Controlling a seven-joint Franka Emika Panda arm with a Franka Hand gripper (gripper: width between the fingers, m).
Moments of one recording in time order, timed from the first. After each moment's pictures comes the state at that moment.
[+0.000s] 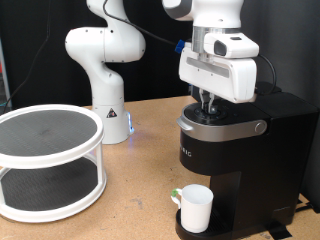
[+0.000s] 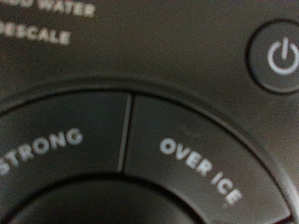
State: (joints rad) arm -0.27 -0.12 0.49 -2.23 -0.01 2.21 -0.69
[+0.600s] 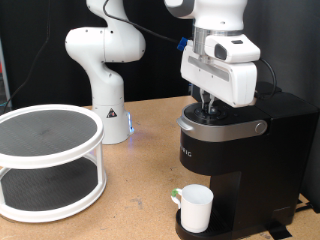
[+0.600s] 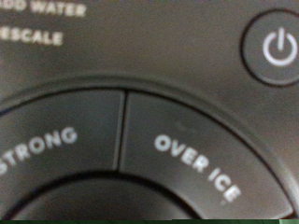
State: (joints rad) arm -0.27 -0.08 0.49 -2.17 0.00 2.13 -0.67
